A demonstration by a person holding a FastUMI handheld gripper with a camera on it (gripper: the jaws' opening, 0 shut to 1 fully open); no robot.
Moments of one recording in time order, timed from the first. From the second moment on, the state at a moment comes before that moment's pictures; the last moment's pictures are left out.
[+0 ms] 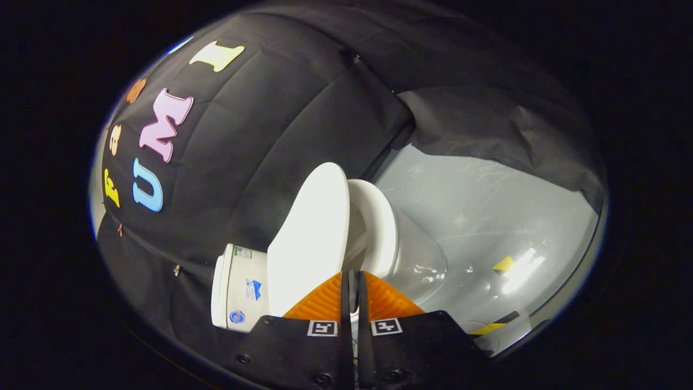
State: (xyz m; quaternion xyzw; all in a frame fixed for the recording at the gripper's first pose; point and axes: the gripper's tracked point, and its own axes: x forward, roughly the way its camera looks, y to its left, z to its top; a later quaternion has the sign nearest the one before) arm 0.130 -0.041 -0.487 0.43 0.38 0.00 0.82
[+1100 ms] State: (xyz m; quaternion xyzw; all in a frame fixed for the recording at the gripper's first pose) arm 0.144 0.060 -0.307 0.24 0.32 -0.01 0.91
